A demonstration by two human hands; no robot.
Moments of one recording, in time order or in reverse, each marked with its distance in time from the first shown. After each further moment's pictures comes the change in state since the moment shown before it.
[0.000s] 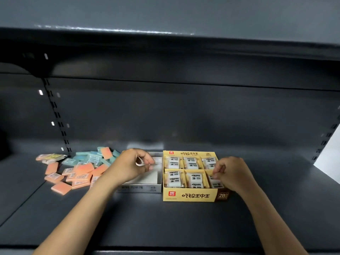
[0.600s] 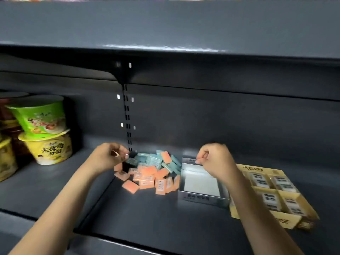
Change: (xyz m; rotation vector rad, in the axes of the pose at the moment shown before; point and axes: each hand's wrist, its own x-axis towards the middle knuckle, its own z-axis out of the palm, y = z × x) left_hand -0.062 -0.151 -0.163 0.134 0.233 -0.302; right_hand 0.062 -0.193 0.062 0.198 0.057 -0.226
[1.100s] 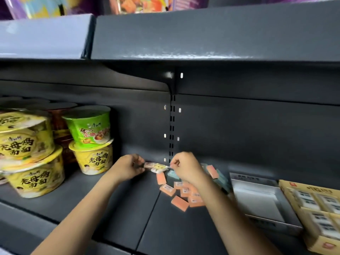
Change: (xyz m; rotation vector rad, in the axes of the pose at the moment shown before) left_hand 0.031 -0.100 -0.036 0.085 -0.050 -0.019; right_hand 0.068 -0.138 0.152 0.086 -0.204 -0.130
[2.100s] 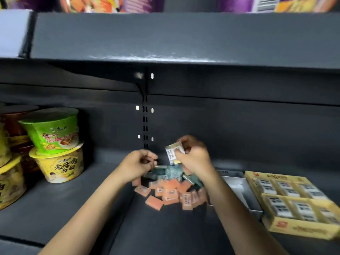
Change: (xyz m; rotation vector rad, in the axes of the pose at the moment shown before) left_hand -0.005 0.104 0.031 -0.408 -0.080 0.122; right_hand -0.048 0.024 -0.074 0.412 0.391 0.074
